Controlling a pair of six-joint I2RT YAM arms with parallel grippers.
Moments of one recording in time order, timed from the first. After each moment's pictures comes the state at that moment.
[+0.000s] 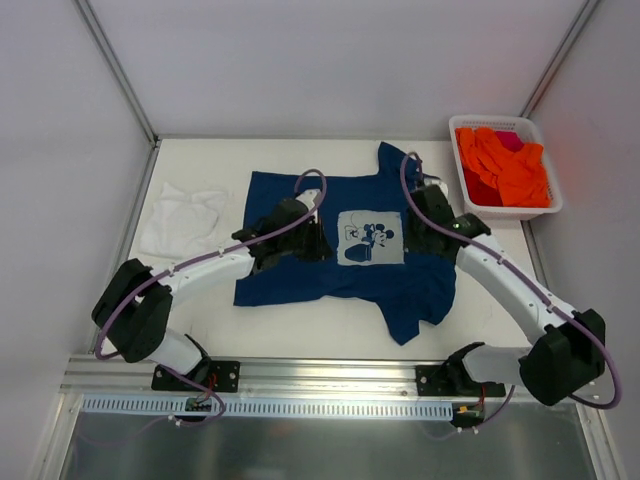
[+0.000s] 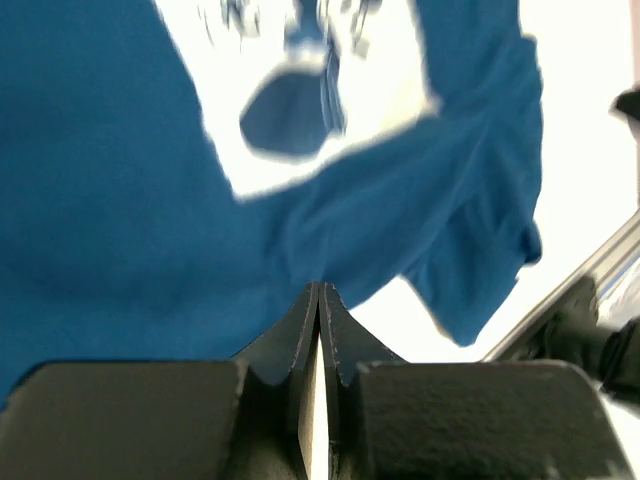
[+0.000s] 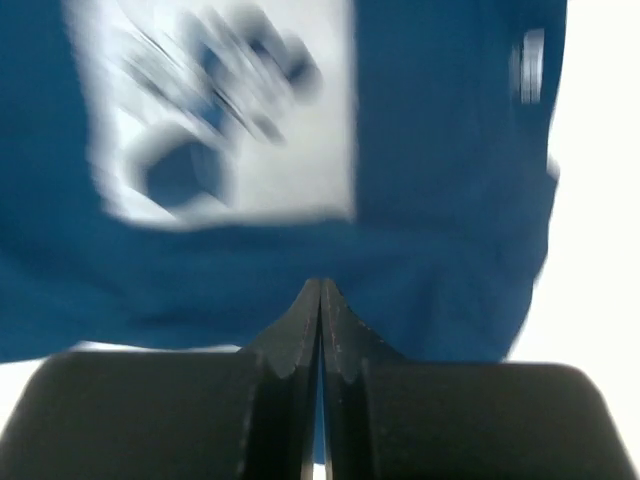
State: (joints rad) left arm -0.72 1.48 0.95 -0.11 0.15 -0.63; right arm 0.49 1.28 1.13 -0.76 0.27 0.45
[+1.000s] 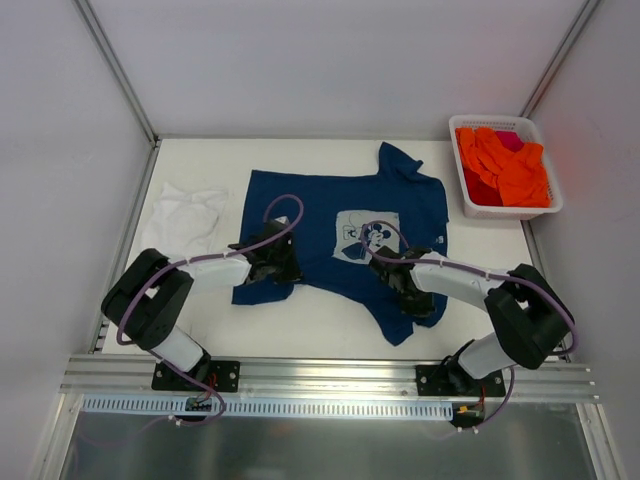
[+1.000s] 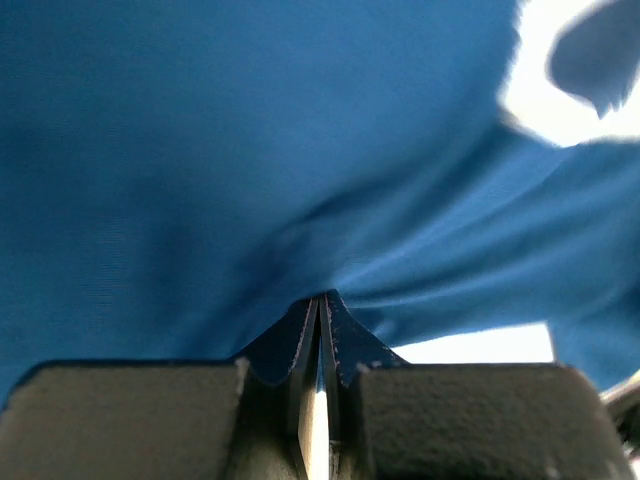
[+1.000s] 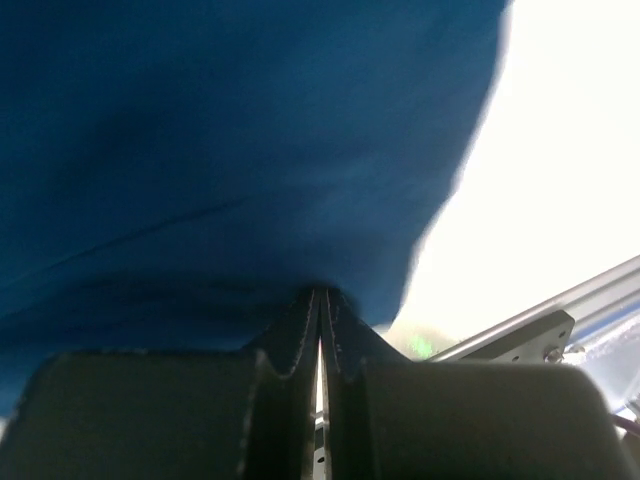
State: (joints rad) left arm -0.68 1.58 0.73 -0.10 0.04 -0.80; right arm 0.74 1.47 0.77 -0.98 0.46 0.86
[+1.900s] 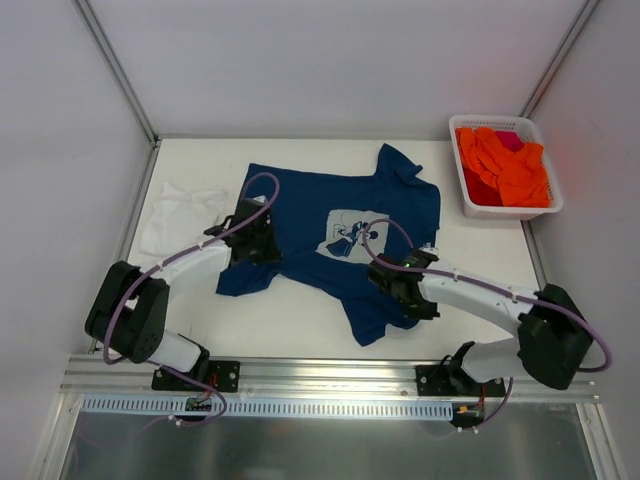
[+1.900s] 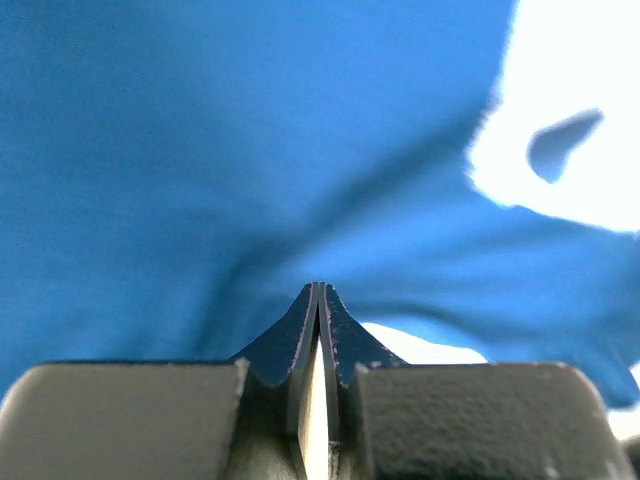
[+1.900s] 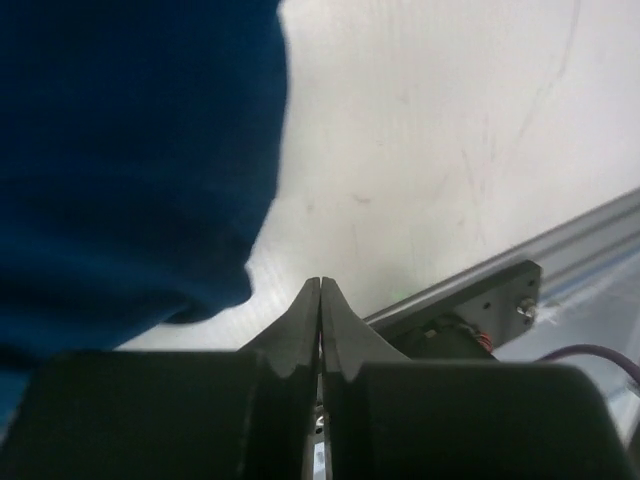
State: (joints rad) left arm -0.44 1.47 0.81 -0.30 0.03 -0.66; right arm 0.86 1.39 0.83 -1.22 0.52 1.04
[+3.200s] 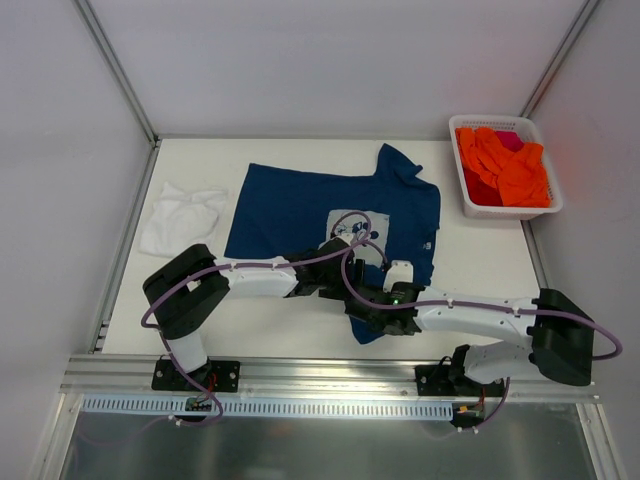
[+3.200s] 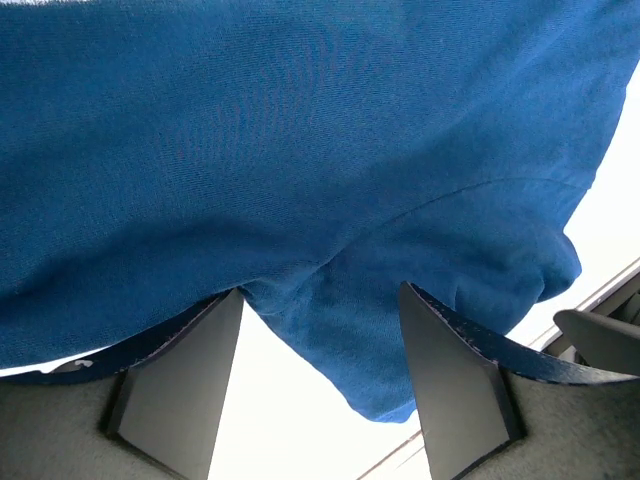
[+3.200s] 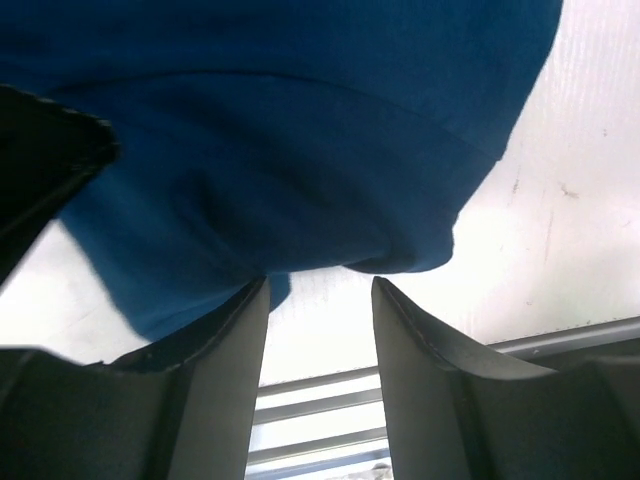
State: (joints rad) left arm -1.00 1.75 0.95 -0.08 0.03 -0.79; right arm 1.21 1.33 0.77 -0.99 0.54 1.27
